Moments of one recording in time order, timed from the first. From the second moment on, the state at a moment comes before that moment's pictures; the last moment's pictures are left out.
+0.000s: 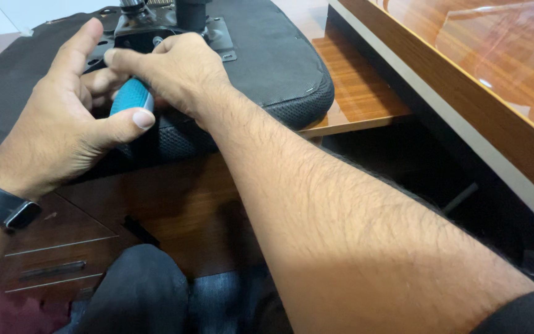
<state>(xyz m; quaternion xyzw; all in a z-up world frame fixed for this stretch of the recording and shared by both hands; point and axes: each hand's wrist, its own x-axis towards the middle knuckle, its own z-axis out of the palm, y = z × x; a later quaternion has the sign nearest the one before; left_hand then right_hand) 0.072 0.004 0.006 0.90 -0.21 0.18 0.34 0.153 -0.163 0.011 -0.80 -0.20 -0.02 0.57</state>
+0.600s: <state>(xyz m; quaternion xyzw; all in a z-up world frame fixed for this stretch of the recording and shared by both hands) 0.070 0.008 0.006 0.90 -0.21 0.16 0.34 0.152 -0.166 0.006 -0.72 -0.20 -0.01 0.67</state>
